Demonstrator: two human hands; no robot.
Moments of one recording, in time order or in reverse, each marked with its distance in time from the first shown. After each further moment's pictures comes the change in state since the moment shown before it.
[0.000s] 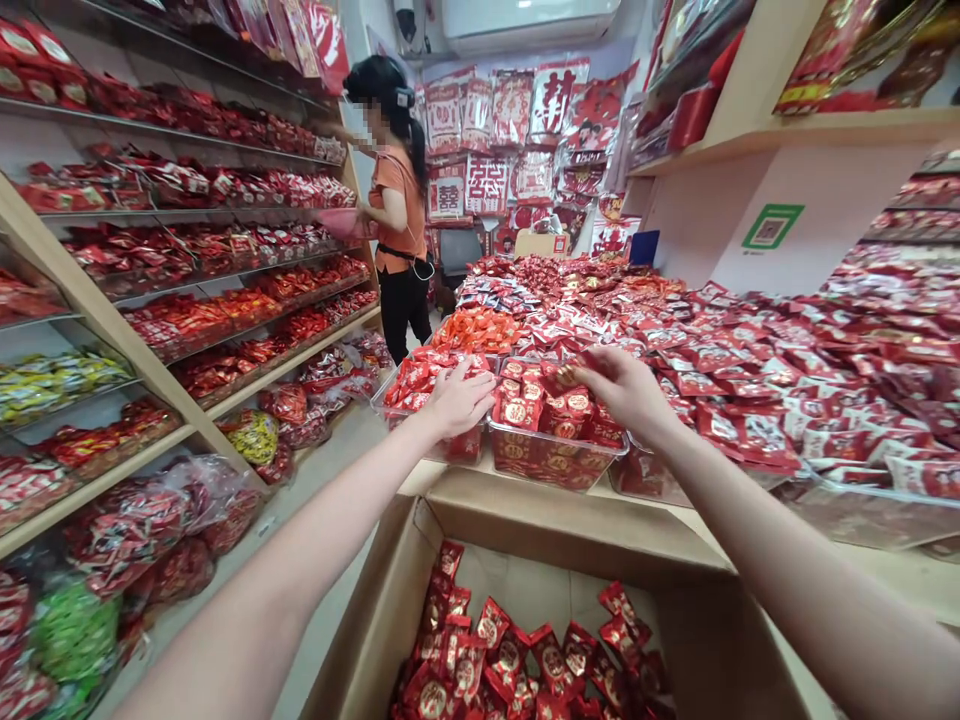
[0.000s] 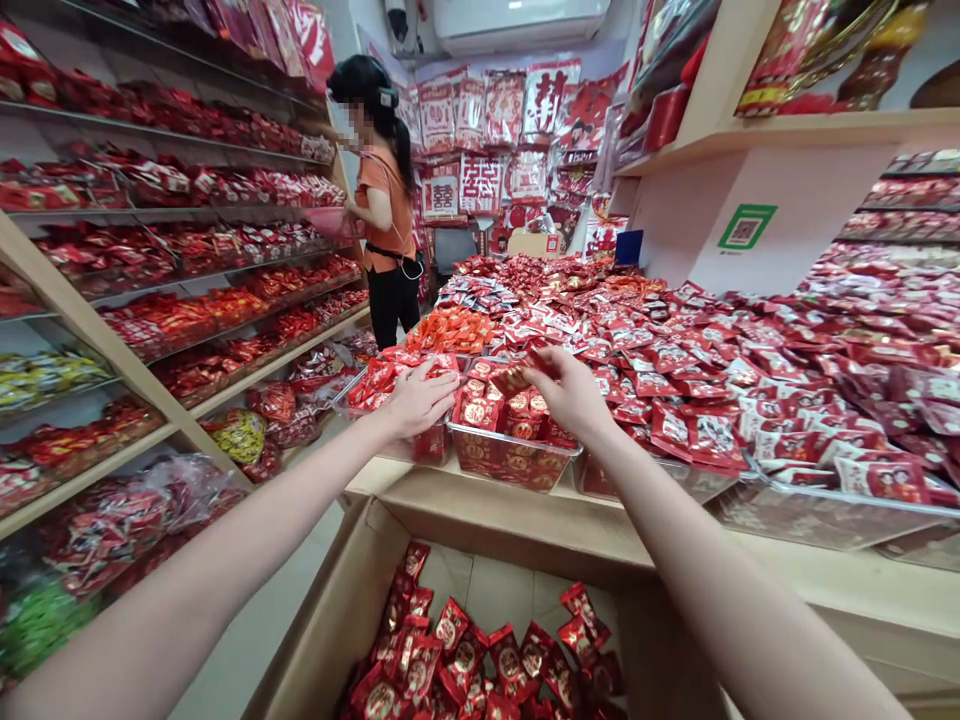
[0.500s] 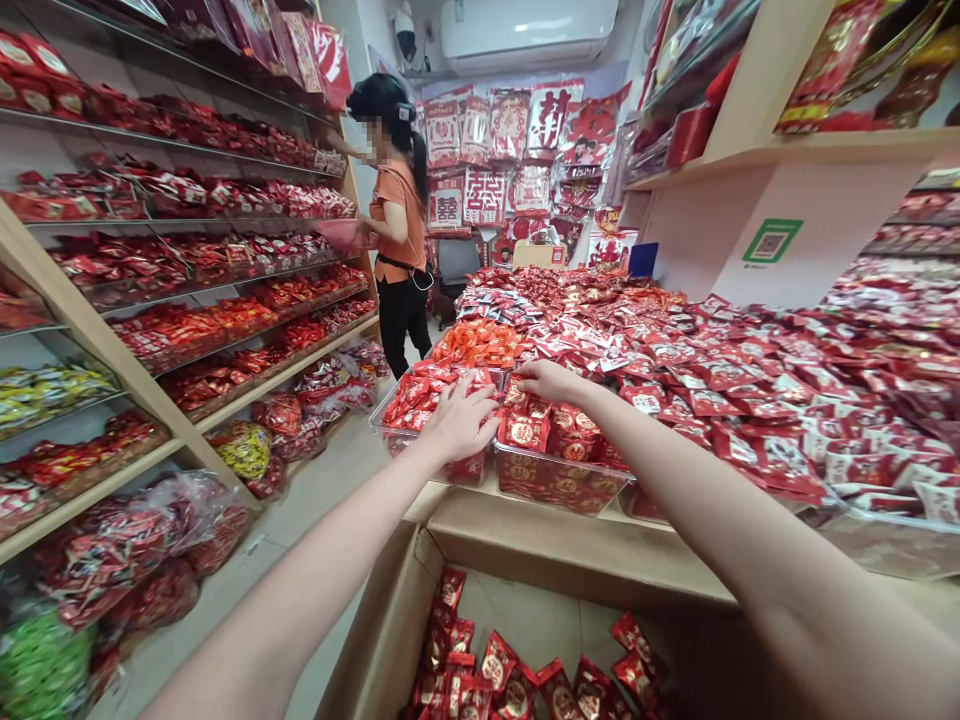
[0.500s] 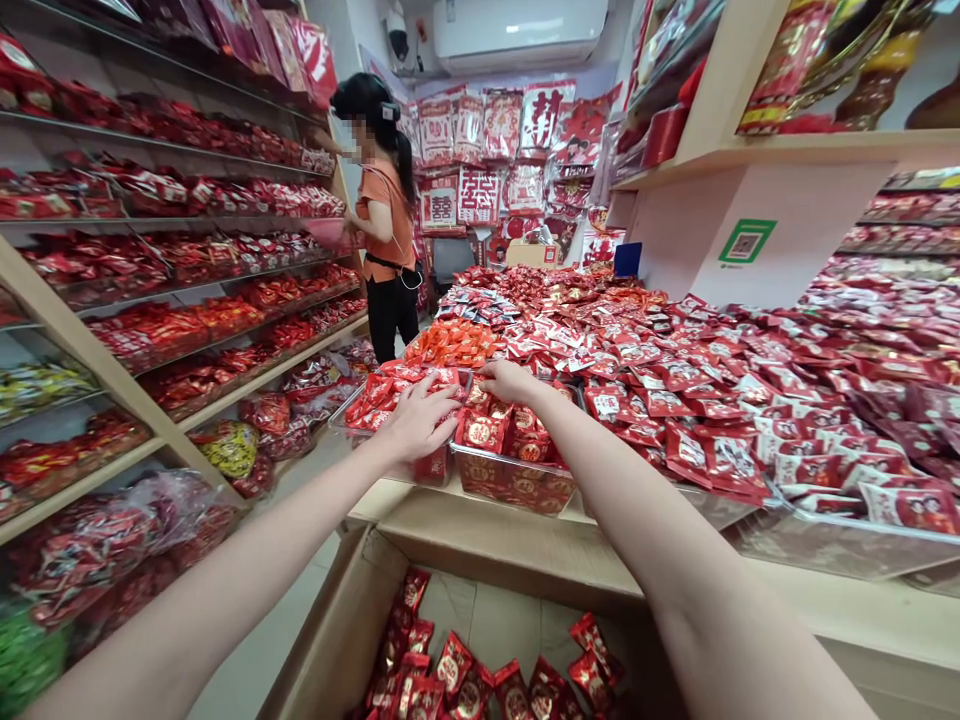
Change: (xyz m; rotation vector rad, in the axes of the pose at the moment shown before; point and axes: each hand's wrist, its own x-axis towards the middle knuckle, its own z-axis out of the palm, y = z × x) left_hand -0.004 0.000 -0.001 0.047 0.007 -0.012; right_hand 0.085 0.023 0.083 -0.347 -0.563 -0.108
